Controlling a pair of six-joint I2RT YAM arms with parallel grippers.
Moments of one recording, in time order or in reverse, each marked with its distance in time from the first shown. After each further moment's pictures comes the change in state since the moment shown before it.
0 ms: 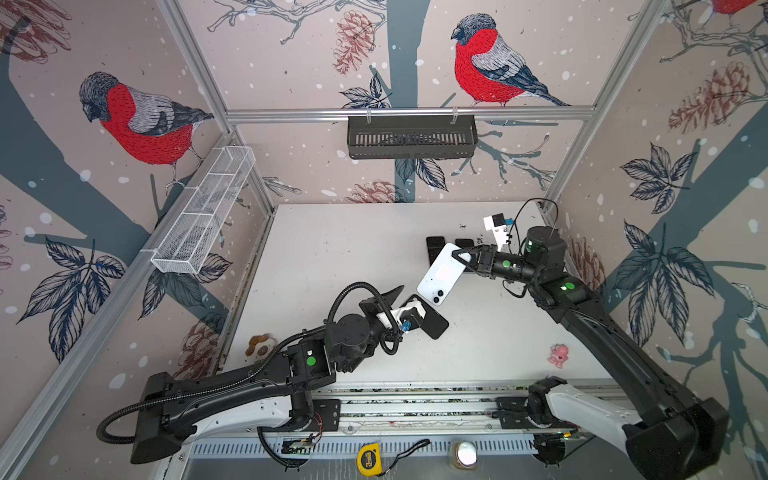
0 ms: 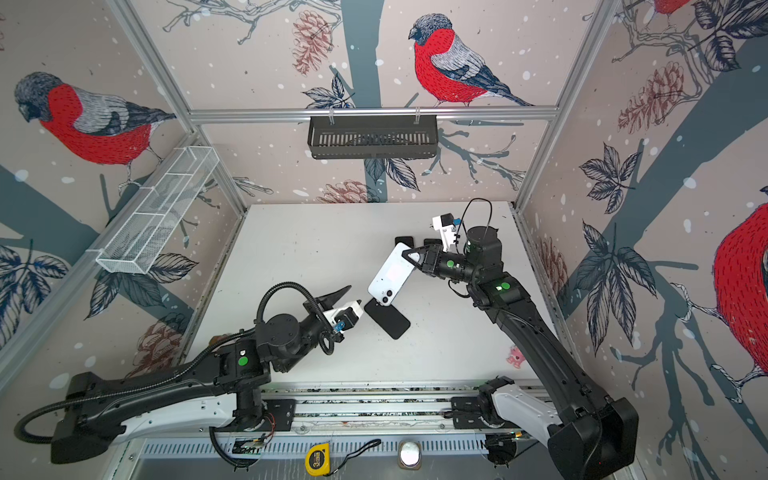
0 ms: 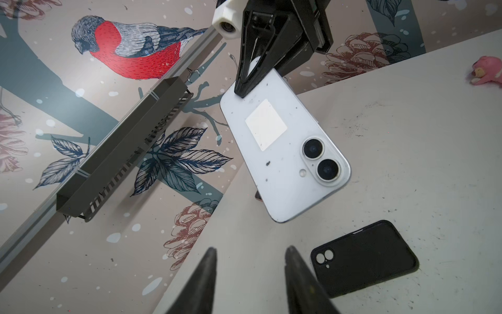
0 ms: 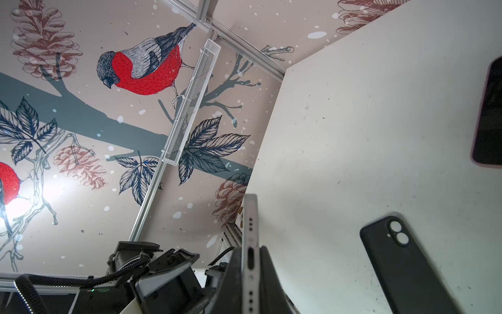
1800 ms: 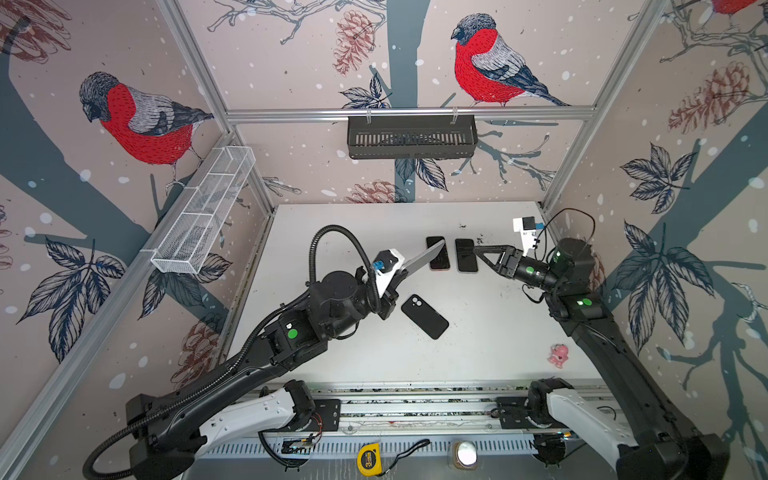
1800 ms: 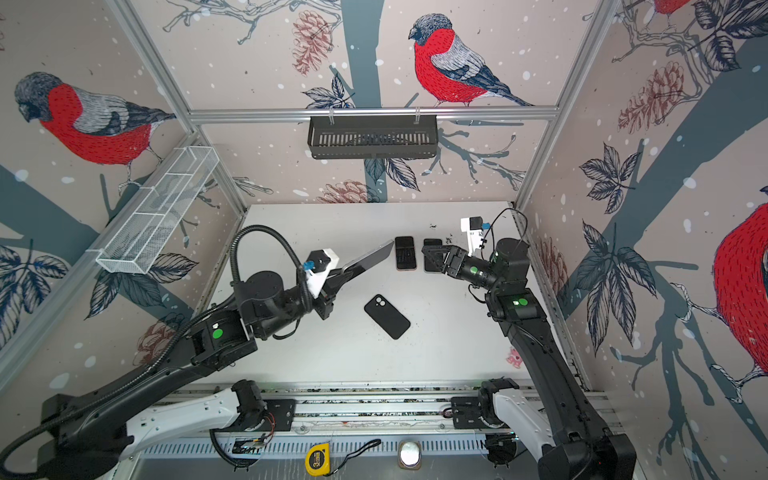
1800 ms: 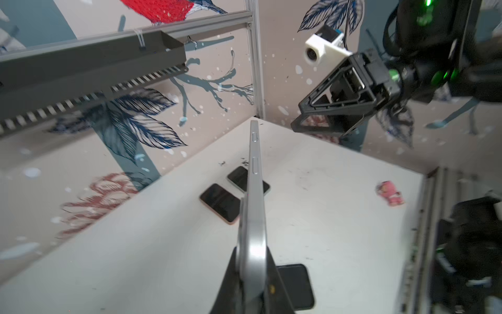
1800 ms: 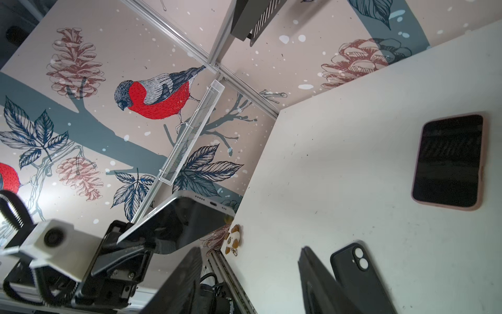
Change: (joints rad) left arm 0.314 0.050 0.343 -0.356 0.462 -0.701; right arm -0.213 -0.152 -0.174 0.177 -0.098 -0.080
